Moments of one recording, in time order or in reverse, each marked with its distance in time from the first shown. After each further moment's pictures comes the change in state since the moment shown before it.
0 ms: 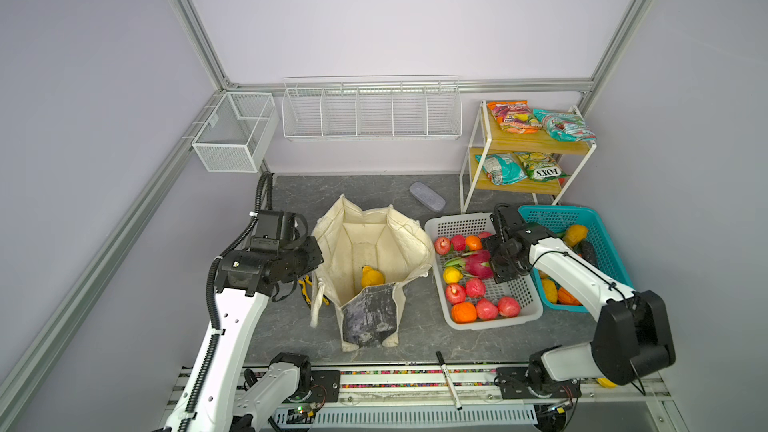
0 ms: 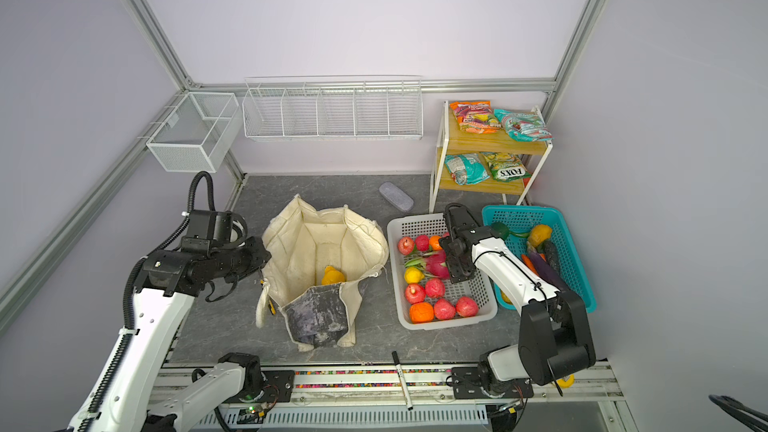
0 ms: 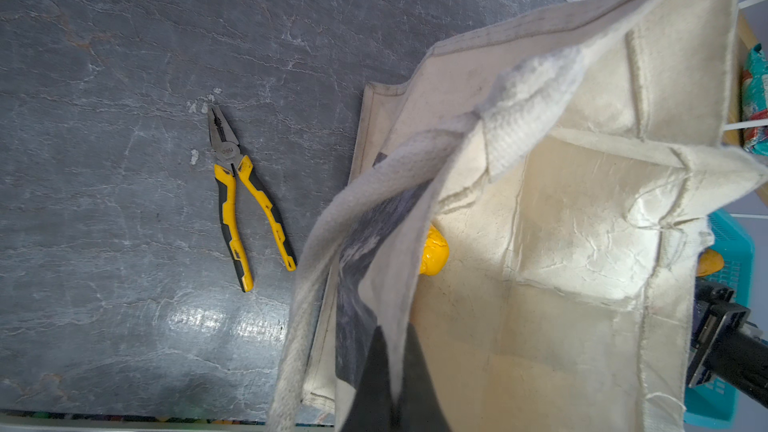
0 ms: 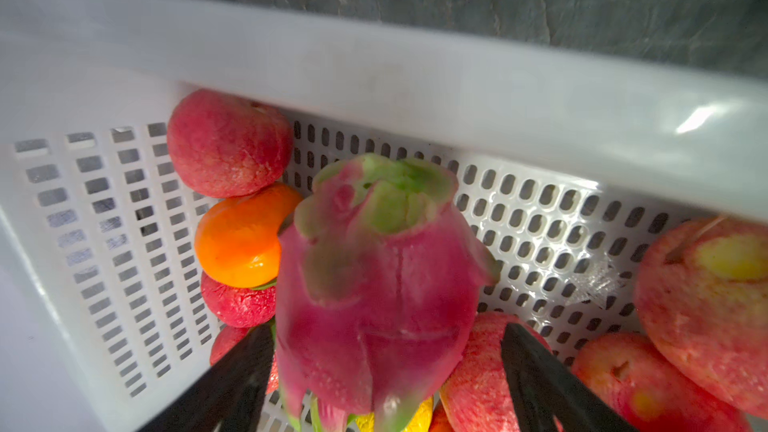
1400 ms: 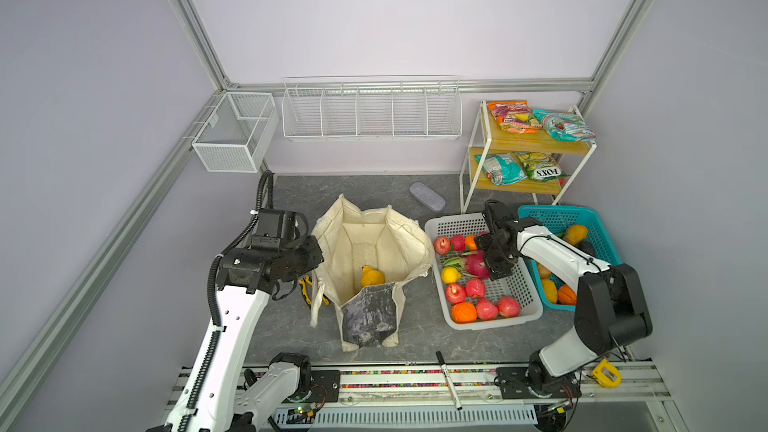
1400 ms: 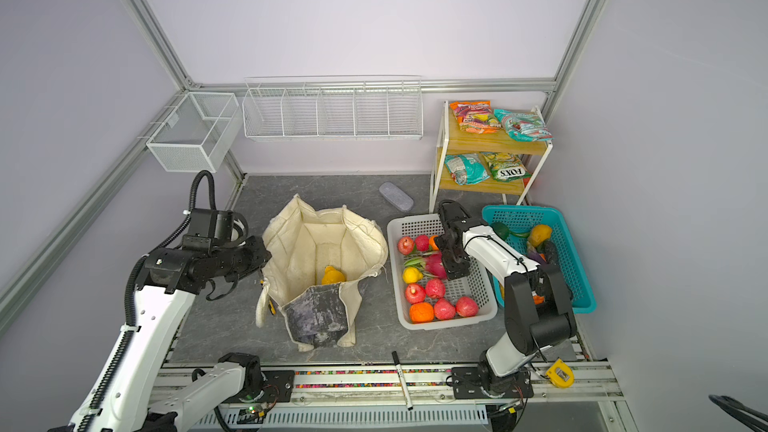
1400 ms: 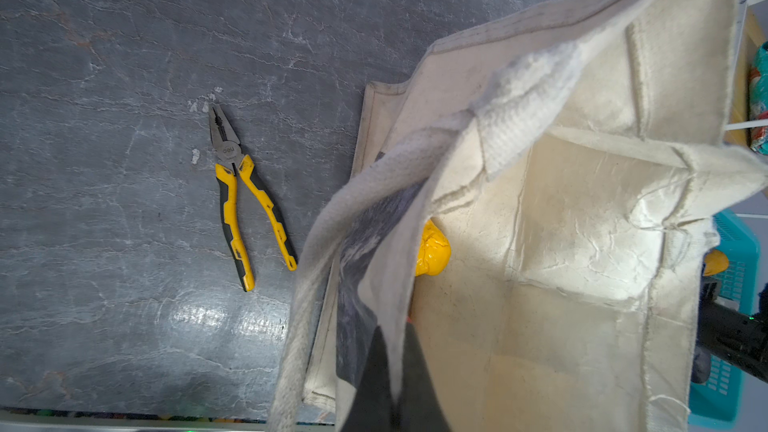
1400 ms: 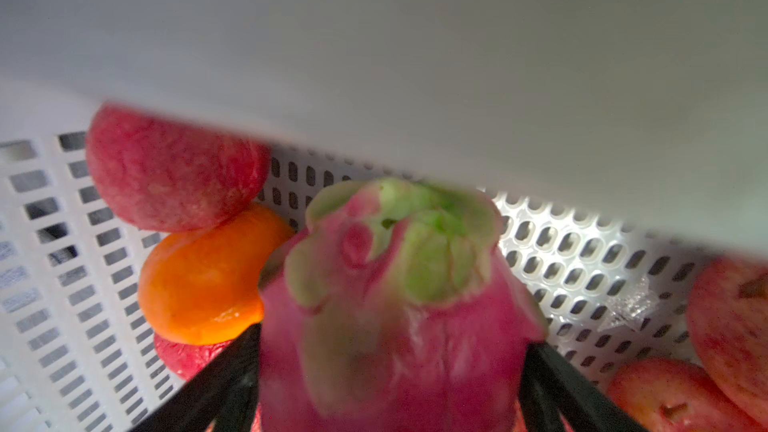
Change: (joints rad) left arm 0.000 0.013 0.006 -0.005 -0.001 0.003; right arm -0.006 0.161 0.081 -0.015 -0.025 -0.019
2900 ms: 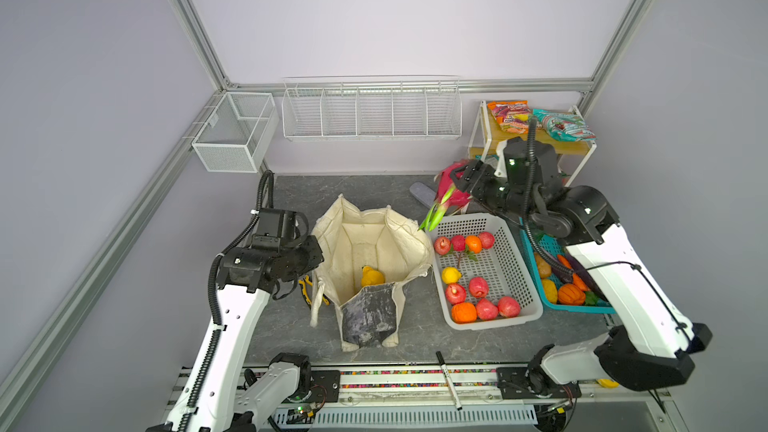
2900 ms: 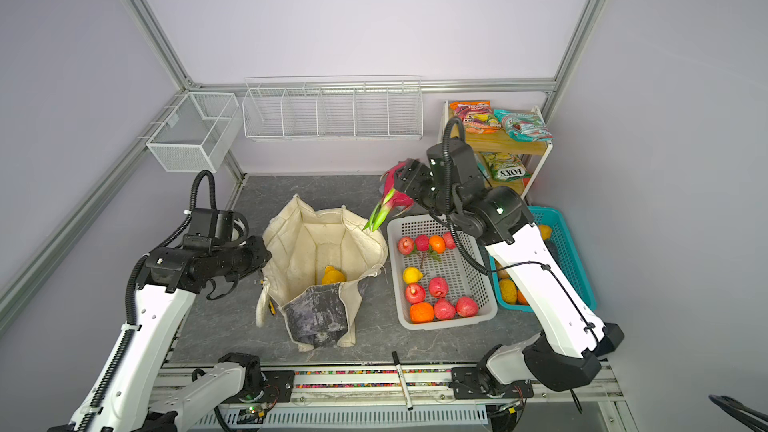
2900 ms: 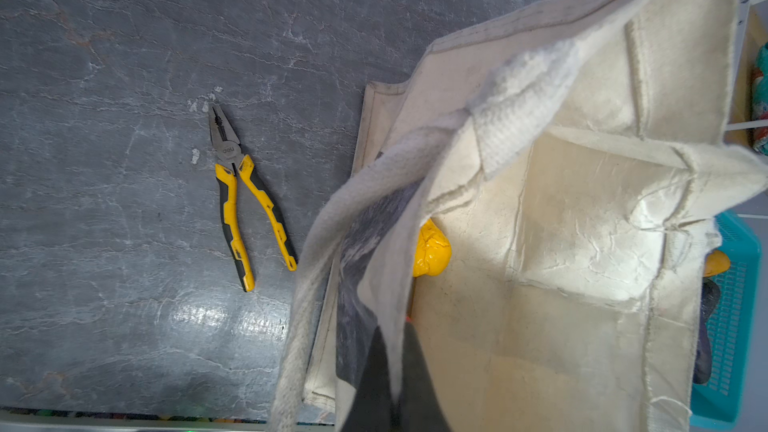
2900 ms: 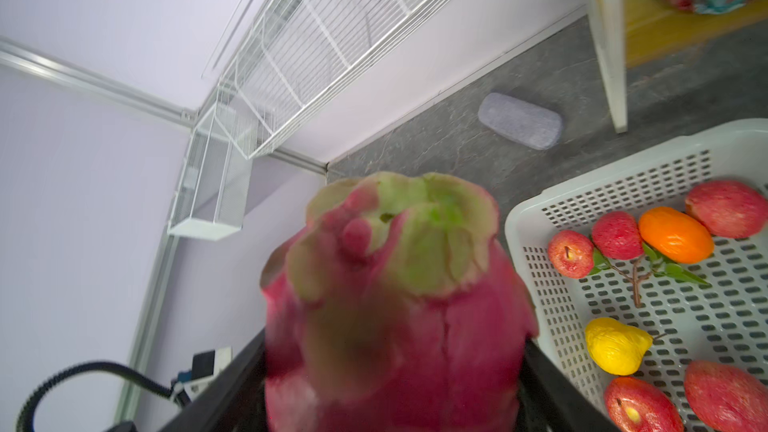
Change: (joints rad) left arm 0.000 0.005 0.000 0.002 0.001 0.000; right arm 0.414 -0.135 0.852 -0.164 0.109 -0.660
